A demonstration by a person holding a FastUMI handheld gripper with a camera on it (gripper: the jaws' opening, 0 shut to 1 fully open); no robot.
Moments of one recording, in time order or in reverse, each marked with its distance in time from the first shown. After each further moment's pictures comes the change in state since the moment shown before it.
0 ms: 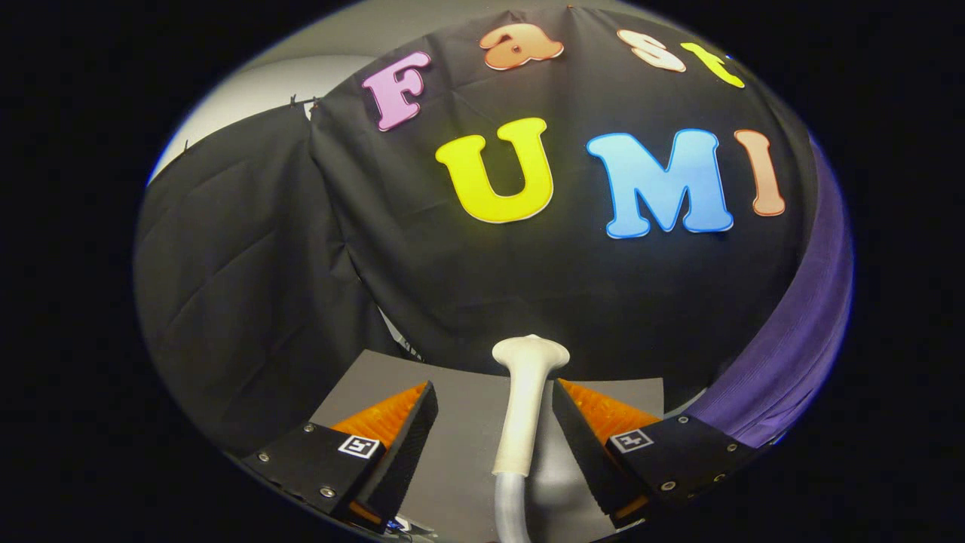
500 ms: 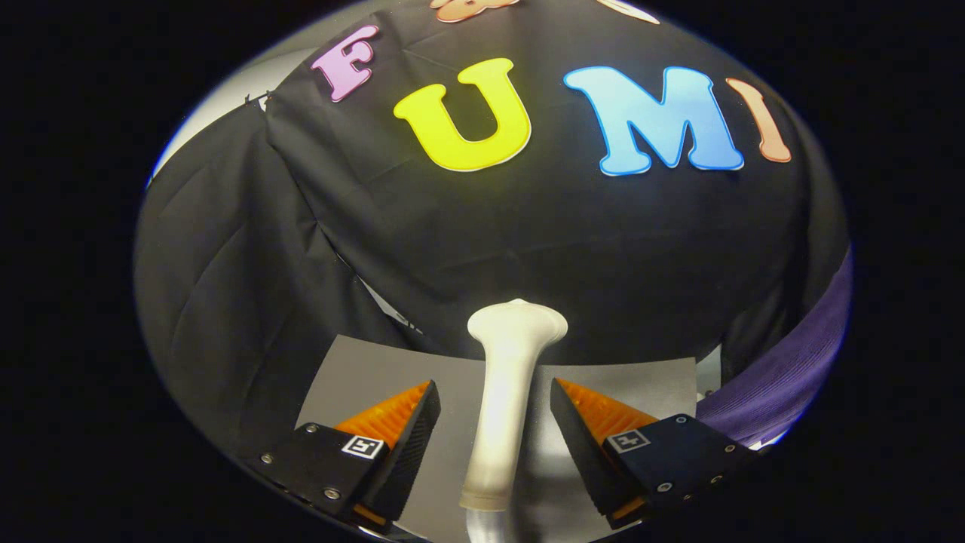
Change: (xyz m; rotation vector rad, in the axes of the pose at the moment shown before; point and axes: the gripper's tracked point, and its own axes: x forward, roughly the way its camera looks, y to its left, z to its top) arm 0.069 -0.031 -0.035 0.124 0.179 0.018
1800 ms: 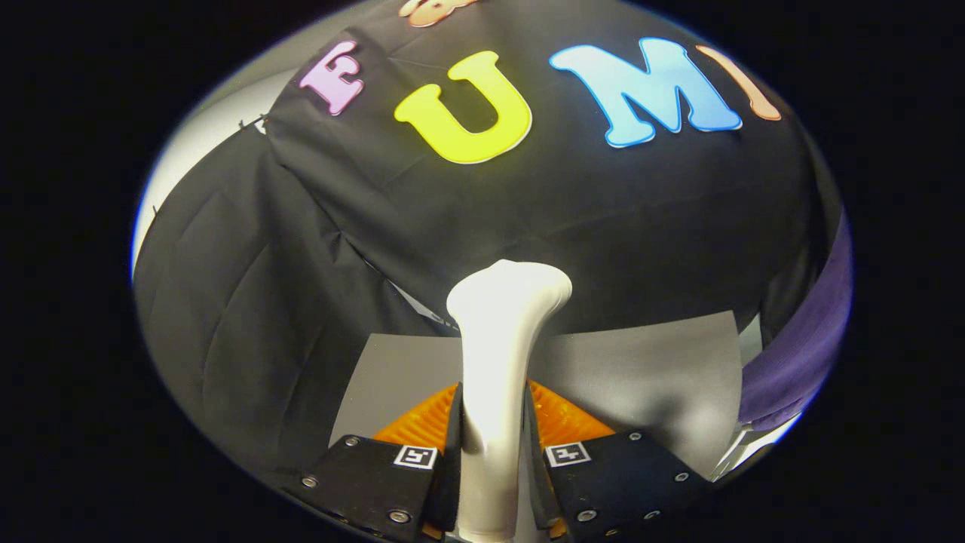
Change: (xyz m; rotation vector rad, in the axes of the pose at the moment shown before) arm -0.033 0.015 -0.034 0.046 -0.032 0.132
